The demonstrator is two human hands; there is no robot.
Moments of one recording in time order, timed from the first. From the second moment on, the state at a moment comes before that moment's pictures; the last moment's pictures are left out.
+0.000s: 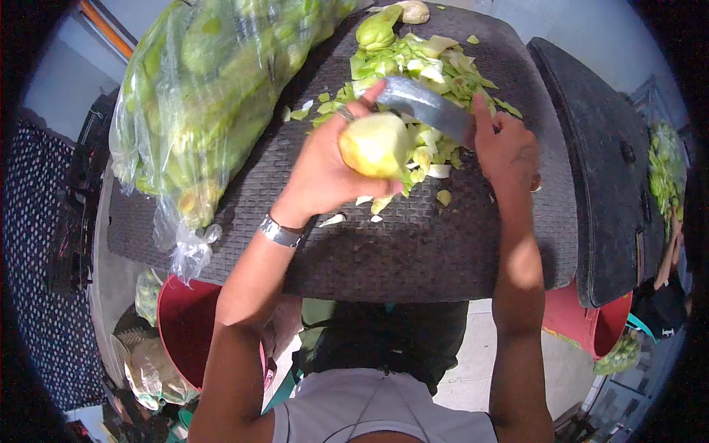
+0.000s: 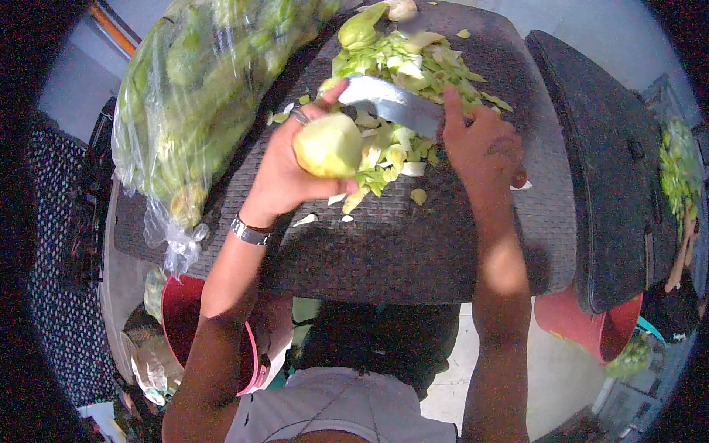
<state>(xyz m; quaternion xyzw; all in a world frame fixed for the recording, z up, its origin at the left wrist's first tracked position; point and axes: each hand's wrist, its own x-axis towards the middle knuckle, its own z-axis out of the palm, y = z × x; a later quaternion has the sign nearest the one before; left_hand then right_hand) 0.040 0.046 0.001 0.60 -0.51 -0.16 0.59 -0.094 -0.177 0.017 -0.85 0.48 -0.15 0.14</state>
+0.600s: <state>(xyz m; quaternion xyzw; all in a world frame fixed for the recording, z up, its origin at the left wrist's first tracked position) 0.080 0.067 -0.012 0.36 -0.18 -0.45 0.80 -0.095 -0.166 0.007 -0.73 0.31 -0.13 0.60</state>
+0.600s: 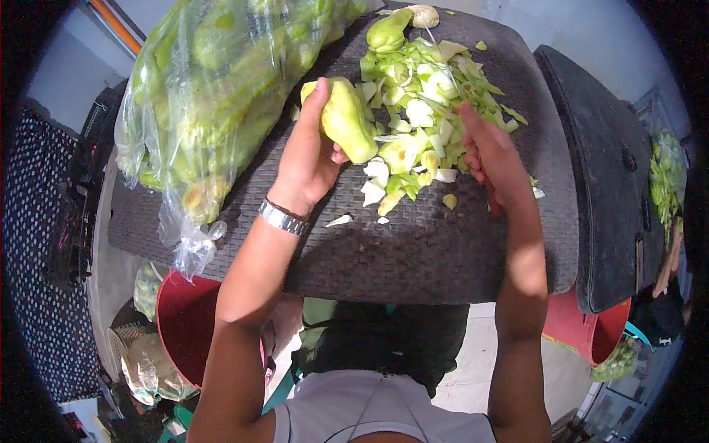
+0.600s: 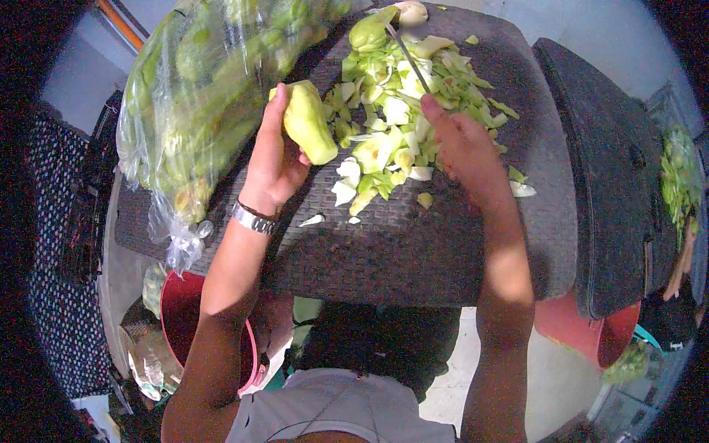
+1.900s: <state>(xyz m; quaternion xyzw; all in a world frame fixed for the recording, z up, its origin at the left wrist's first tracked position) 0.012 0.037 -0.024 0.40 -0.15 -0.39 0.82 -0.099 -0.090 0.004 -0.95 0.03 -0.22 0.21</state>
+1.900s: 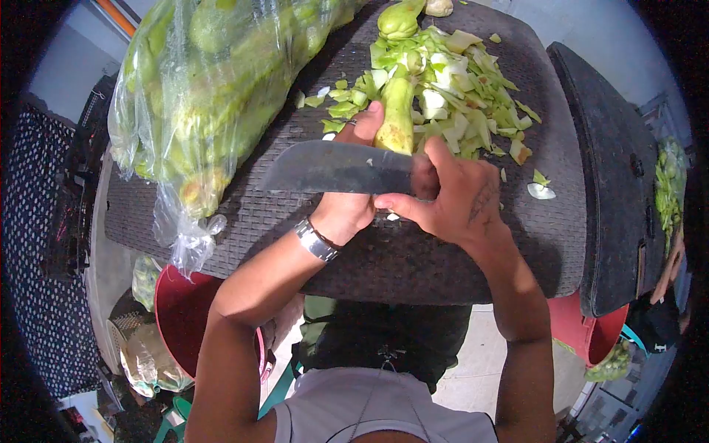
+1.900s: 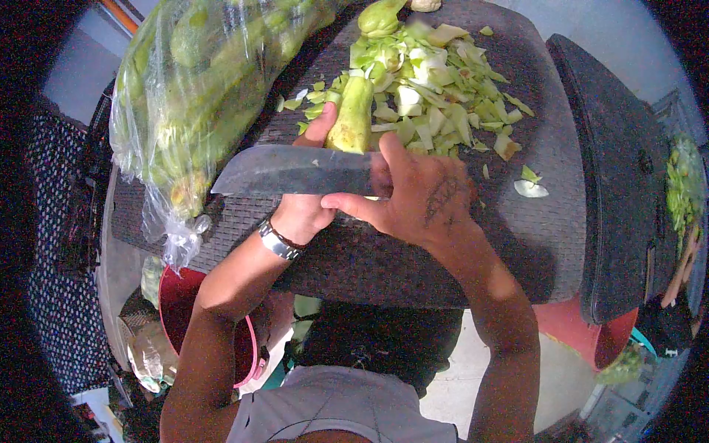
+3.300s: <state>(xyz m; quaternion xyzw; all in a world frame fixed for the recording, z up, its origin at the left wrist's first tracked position) 0.000 0.037 -0.017 0.42 -0.09 -0.37 0.83 -0.096 -0.127 0.009 -0.93 0.06 -0.21 0.29</state>
